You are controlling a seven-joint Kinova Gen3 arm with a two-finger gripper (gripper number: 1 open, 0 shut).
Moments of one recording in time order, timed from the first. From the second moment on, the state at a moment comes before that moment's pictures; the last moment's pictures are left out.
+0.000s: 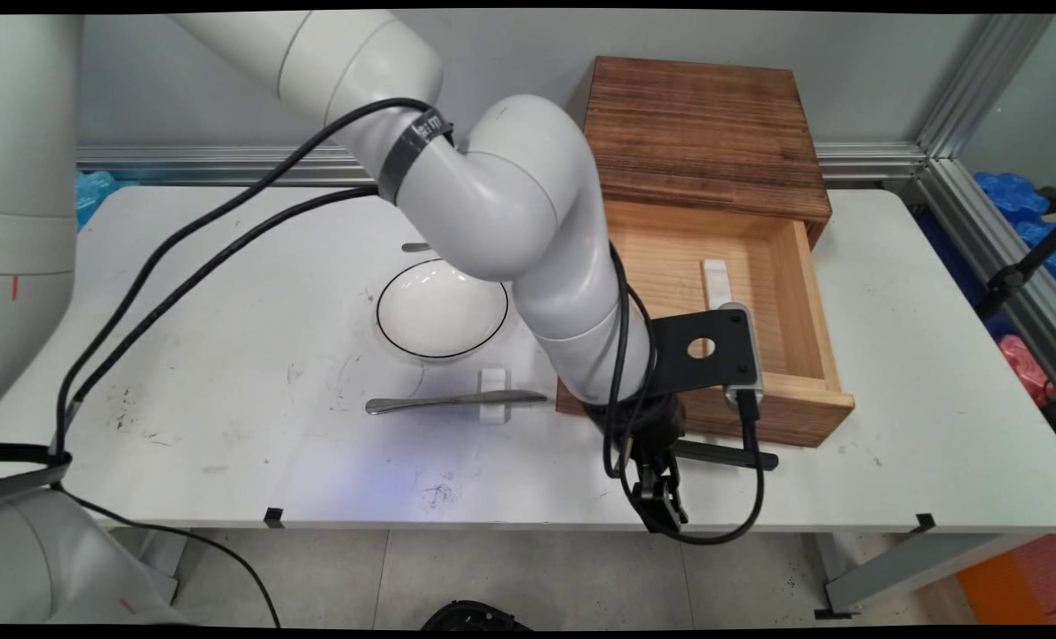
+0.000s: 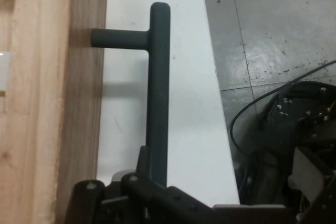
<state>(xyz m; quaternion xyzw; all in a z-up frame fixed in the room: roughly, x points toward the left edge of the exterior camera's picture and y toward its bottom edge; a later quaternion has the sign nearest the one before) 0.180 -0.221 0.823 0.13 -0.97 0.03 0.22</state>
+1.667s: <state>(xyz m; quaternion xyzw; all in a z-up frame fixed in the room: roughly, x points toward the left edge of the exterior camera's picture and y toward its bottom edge) 0.179 -0.224 0.797 0.13 -0.97 0.02 0.21</state>
